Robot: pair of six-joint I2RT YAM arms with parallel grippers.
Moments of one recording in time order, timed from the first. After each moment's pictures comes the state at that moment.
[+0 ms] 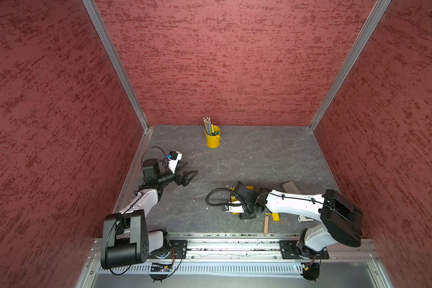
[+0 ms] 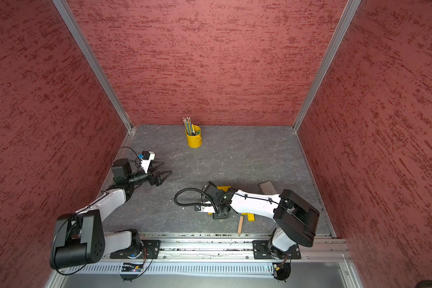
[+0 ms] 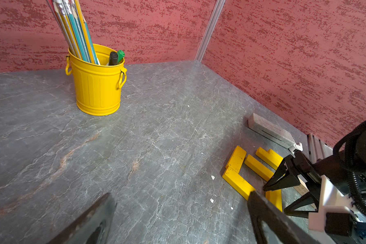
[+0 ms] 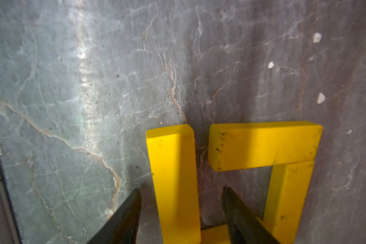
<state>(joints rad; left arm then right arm) 0.15 1.27 0.50 0.29 1.06 0.09 1.02 1.55 0.84 -0.54 0.04 -0.62</state>
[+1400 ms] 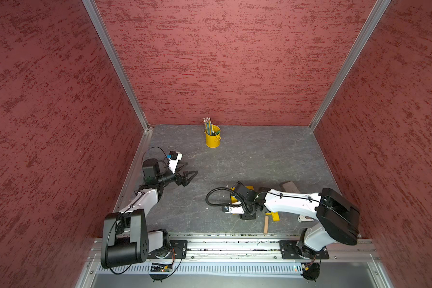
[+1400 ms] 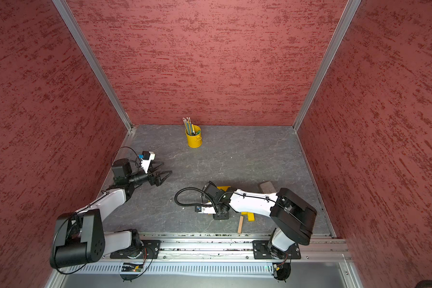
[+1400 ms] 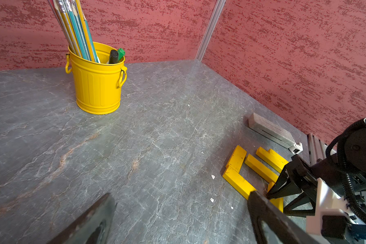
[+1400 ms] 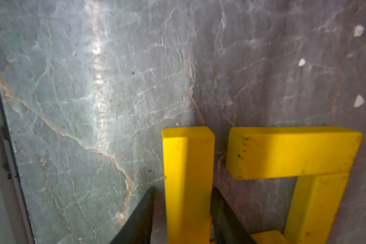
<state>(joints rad) 0.15 1.27 0.50 0.29 1.06 0.09 1.00 1.58 0.84 -0.54 0.00 -0.63</state>
